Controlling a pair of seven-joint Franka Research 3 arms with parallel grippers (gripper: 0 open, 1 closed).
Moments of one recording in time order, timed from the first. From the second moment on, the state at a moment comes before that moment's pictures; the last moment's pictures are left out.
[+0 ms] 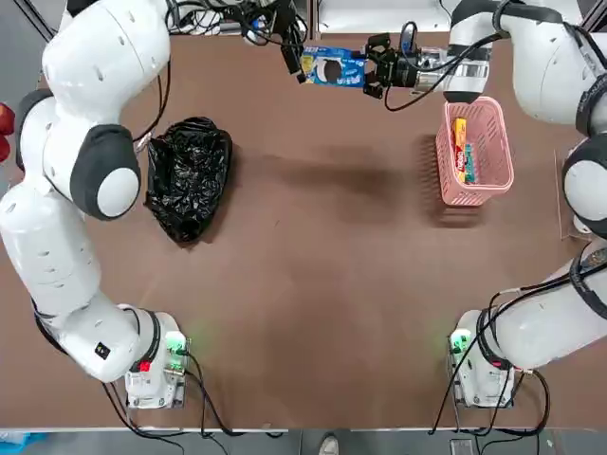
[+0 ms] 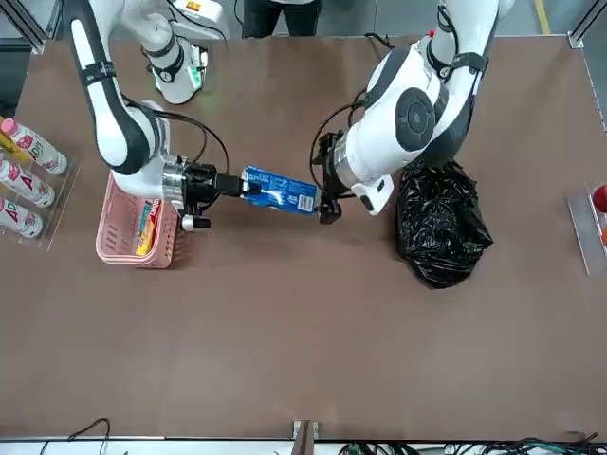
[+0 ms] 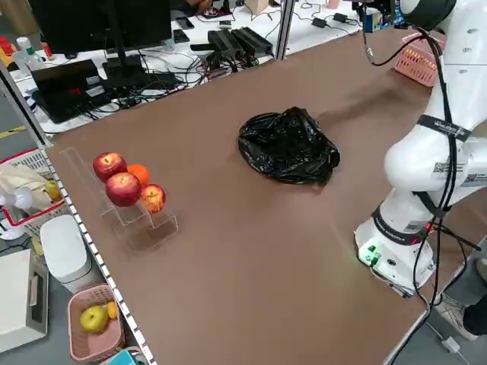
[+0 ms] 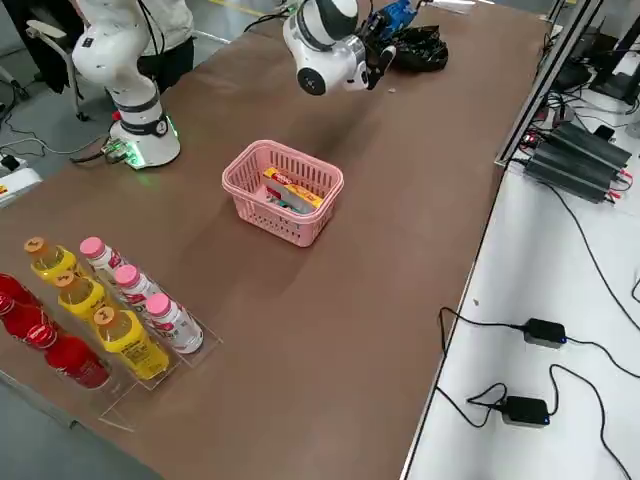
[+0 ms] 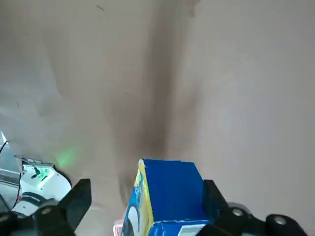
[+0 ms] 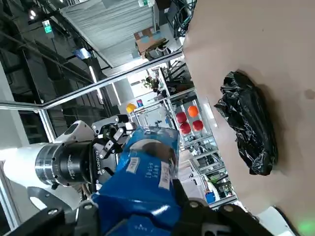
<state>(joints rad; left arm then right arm) -0.57 0.45 -0.05 -1.31 -0.46 1.82 -2.15 0.35 0.17 -0.02 -2.17 1.87 1.90 -0.50</state>
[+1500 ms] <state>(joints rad) -0.60 0.46 -0.08 -1.30 -0.36 1.85 -2.18 0.39 0.17 -0.02 -2.16 1.82 1.85 -0.54</state>
